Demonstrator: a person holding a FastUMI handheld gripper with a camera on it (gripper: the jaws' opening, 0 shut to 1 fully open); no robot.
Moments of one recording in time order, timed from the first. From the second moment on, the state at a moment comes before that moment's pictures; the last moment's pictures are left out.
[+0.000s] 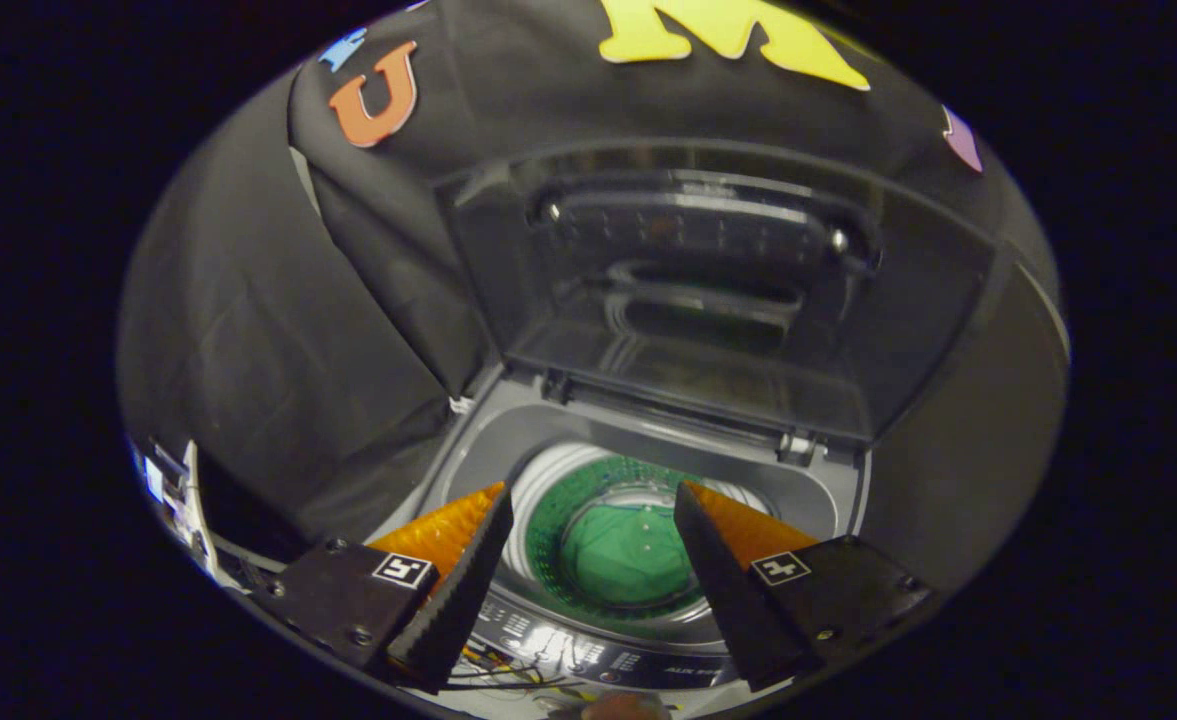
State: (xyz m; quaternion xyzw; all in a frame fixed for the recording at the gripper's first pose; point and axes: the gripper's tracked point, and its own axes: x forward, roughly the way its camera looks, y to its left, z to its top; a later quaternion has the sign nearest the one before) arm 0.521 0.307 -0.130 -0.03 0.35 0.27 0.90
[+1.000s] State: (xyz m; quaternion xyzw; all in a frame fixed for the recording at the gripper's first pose) arm 0.633 0.312 0.052 0.03 0.22 0.21 0.95
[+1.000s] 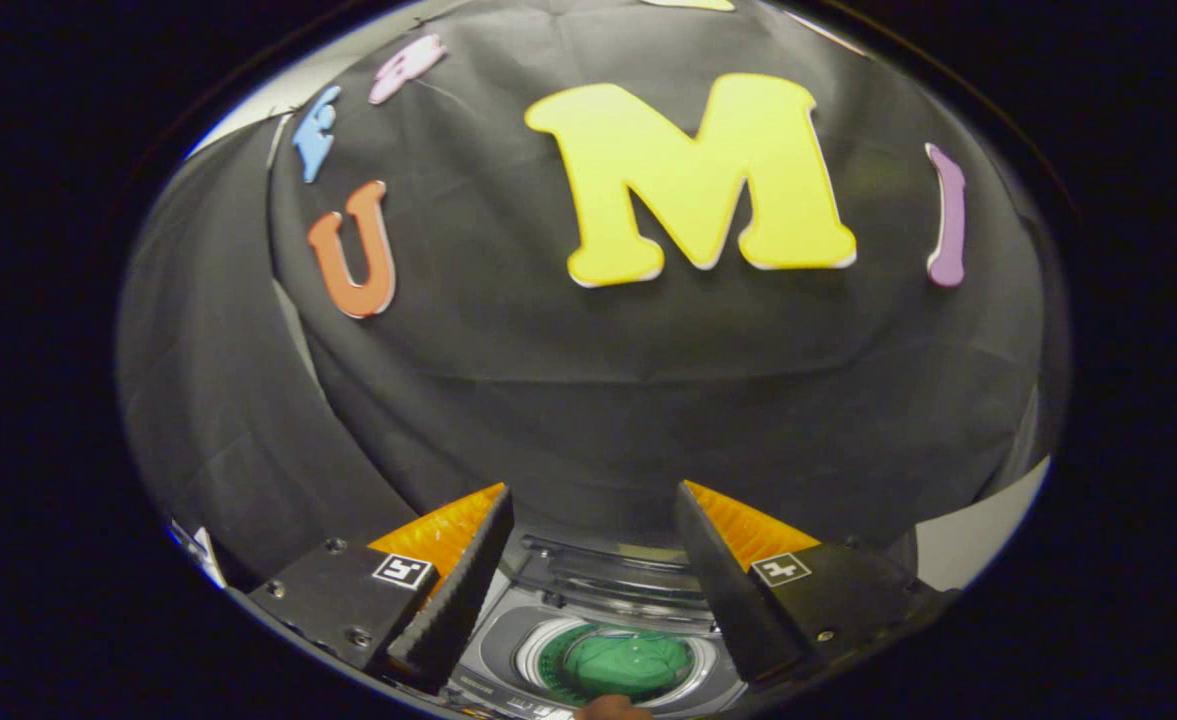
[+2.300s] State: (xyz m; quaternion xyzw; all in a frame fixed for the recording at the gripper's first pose) arm 0.710 0.312 -0.022 0.00 0.26 0.15 0.95
